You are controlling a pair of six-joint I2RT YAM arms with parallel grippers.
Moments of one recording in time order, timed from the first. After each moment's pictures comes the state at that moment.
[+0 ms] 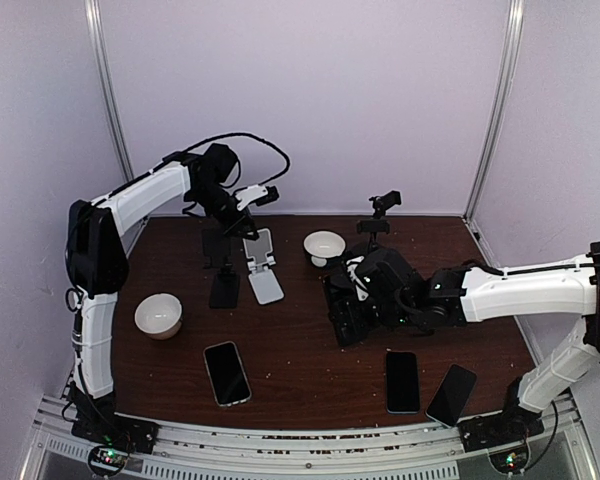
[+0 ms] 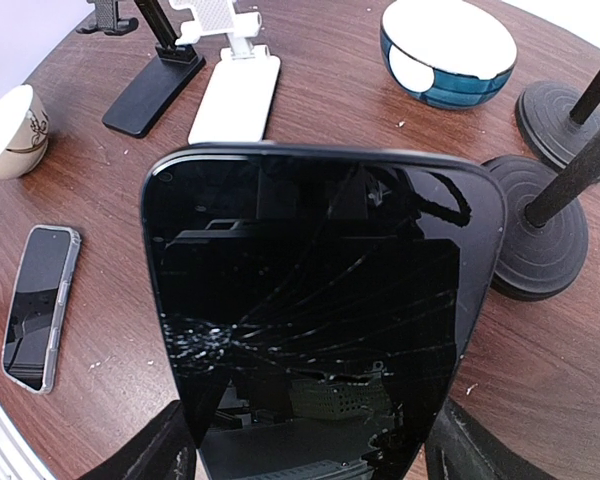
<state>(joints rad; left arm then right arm) -0.45 2.19 2.13 -1.04 0.38 0.66 1.01 1.49 0.96 -0.26 0.27 0.45</state>
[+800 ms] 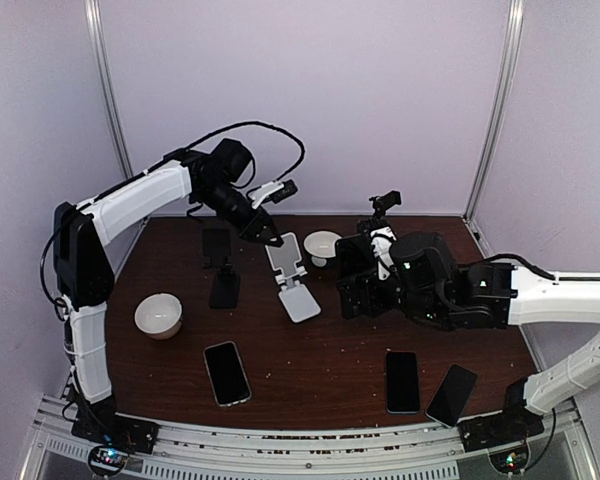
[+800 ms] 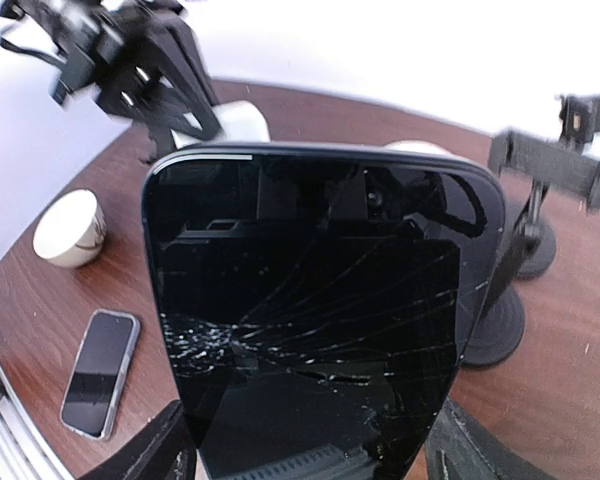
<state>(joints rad) -0.57 2.05 2.02 -1.03 0.58 0.38 1.08 1.27 0.95 -0.23 0.42 0.41</state>
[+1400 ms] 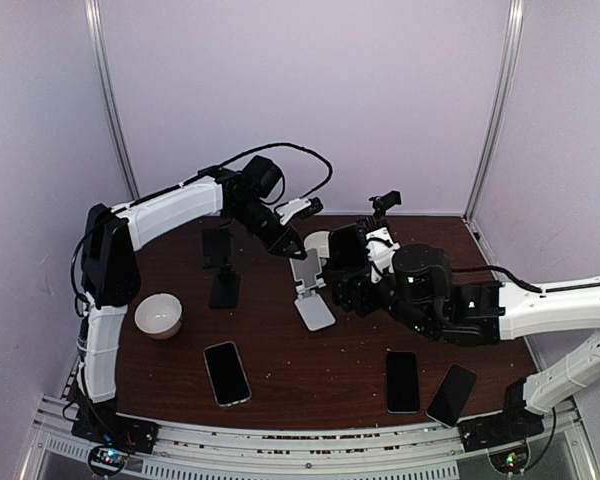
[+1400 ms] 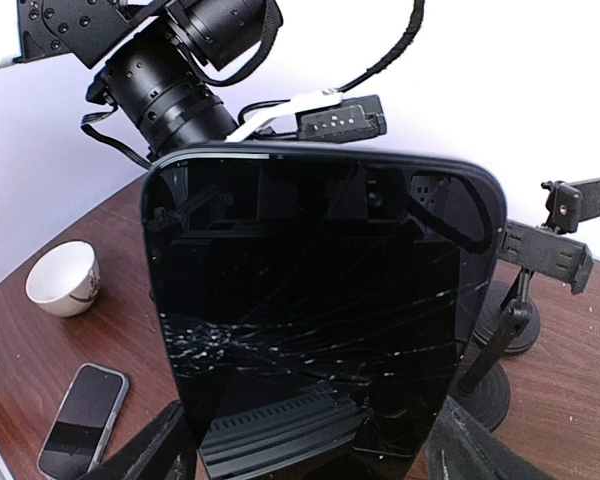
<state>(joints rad) -0.66 2.18 2.07 -0.93 0.49 0.33 1.13 1.28 0.85 0.11 0.56 0.23</state>
